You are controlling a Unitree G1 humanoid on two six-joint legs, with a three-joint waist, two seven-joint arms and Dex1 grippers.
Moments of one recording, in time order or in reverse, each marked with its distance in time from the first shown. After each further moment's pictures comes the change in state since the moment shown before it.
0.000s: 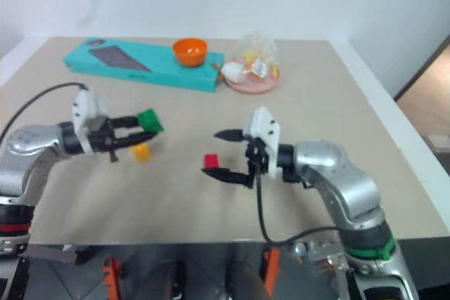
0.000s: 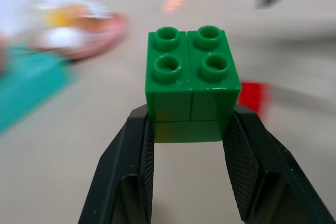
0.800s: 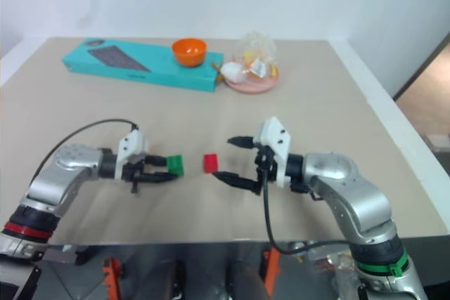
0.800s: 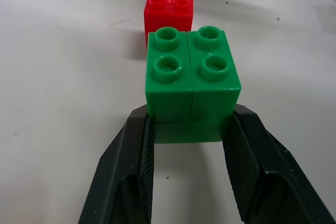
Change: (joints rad) left arm 0.018 -0.045 -0.191 0.122 0.167 -0.066 -0.073; right arm 0.079 -0.038 -0.014 -0.013 0.001 -0.041 -0.055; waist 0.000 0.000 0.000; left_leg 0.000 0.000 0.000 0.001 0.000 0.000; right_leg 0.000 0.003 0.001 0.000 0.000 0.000
